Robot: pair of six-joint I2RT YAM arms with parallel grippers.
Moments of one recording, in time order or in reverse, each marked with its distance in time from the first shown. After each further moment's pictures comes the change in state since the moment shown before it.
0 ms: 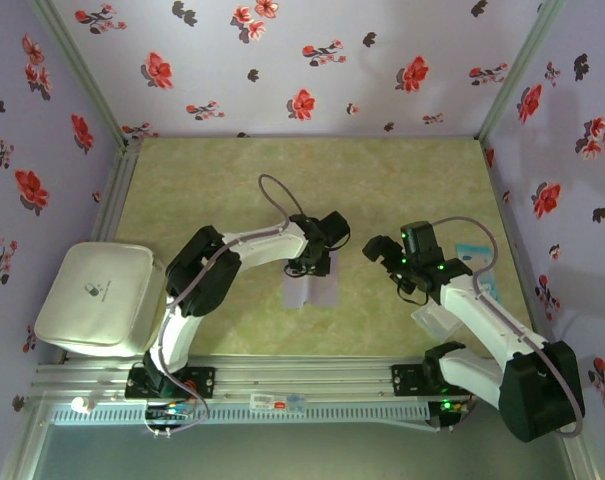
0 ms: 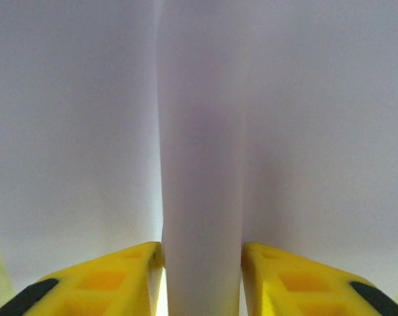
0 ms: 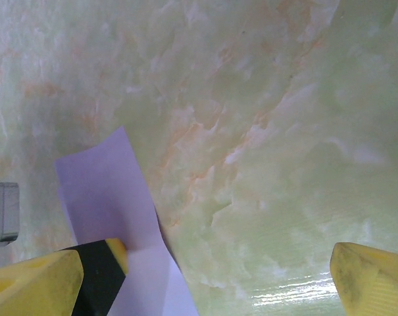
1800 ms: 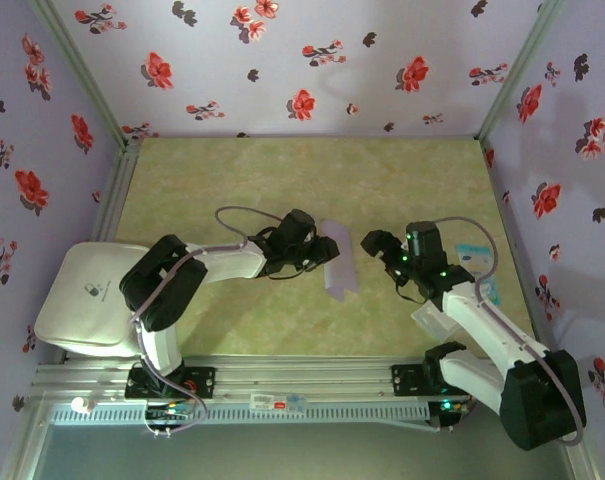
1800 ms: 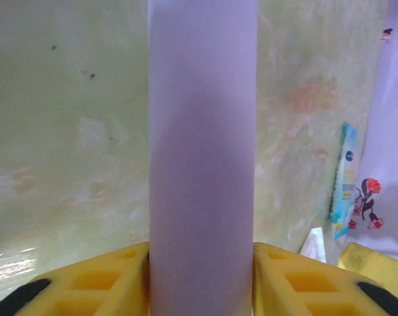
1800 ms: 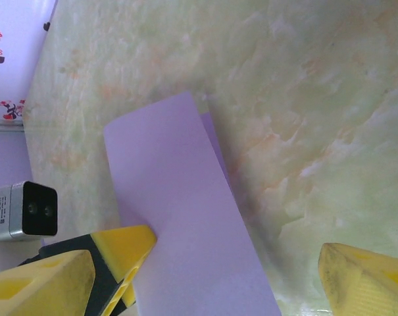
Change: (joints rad) left arm 0.090 -0.252 -0.494 0.889 0.398 -0.333; right arm -0.014 -0.037 -0.055 0.190 -0.109 0.027
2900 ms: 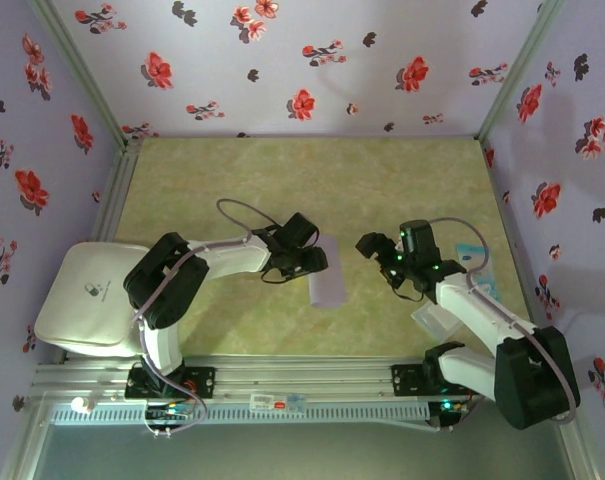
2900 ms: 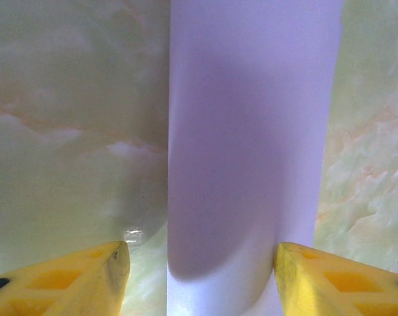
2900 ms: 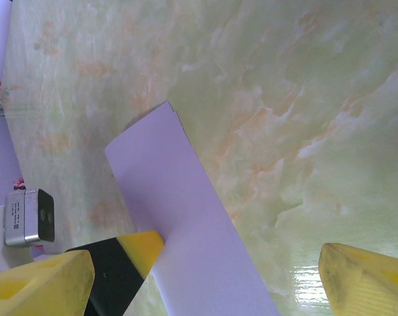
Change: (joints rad) left arm -0.001 0.021 0.087 -0.384 -0.135 0.146; right arm 0.000 0.111 0.008 0.027 -0.062 0.019
